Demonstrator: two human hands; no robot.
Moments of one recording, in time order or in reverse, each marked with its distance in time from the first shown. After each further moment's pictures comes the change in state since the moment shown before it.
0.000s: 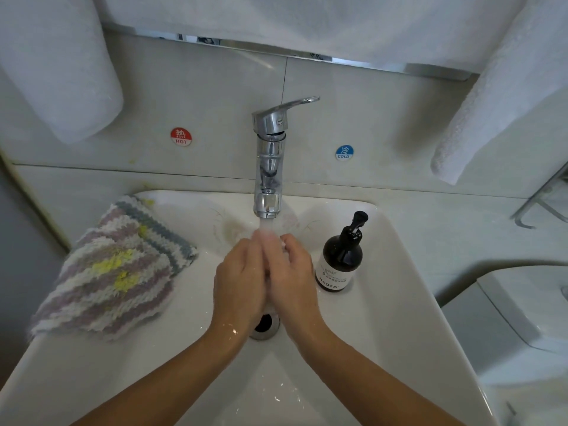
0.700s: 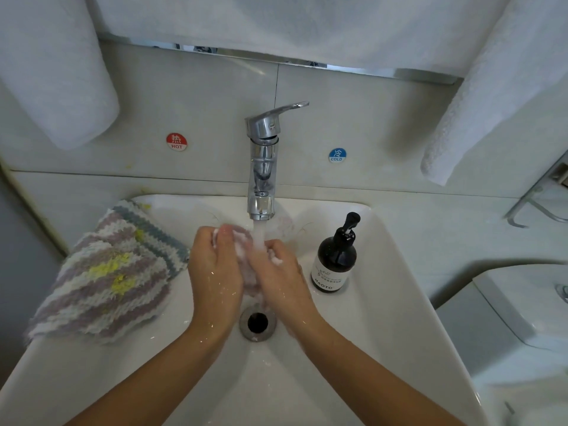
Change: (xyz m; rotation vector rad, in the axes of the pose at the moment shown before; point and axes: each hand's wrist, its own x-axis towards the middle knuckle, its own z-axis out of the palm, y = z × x) left_hand 0.008 0.013 -0.012 -0.115 0.236 0.141; right_hand 0.002 -0.004 -0.007 -0.060 -0.189 0.167
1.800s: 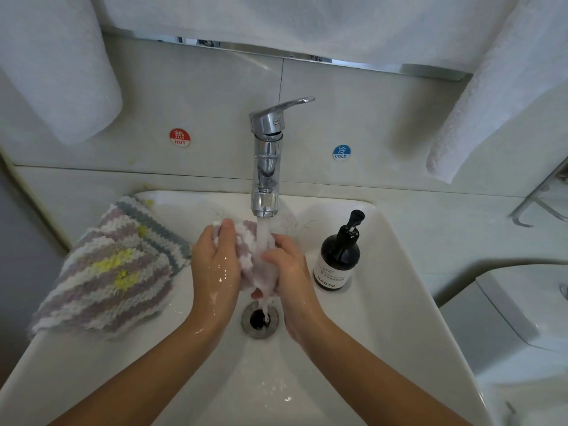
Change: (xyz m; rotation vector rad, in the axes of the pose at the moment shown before) left_hand 0.006 -0.004 -0.002 -0.091 -0.034 -0.118; right_hand -0.002 0.003 -0.002 0.285 -0.028 -0.005
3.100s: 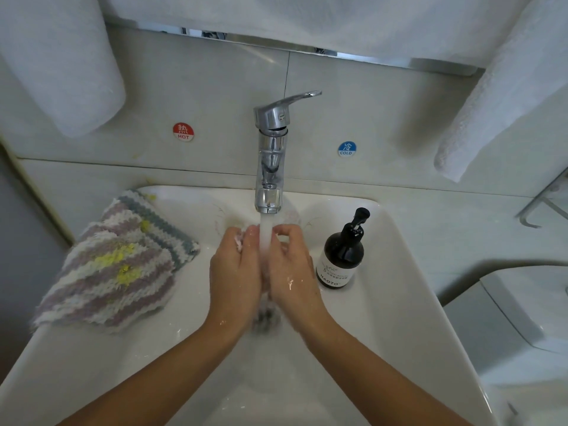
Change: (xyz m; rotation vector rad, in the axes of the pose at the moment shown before) left_hand -0.016 -0.007 0.007 0.137 -0.133 0.096; right_hand 0.007 0.007 0.001 -0.320 0.088 -0.188
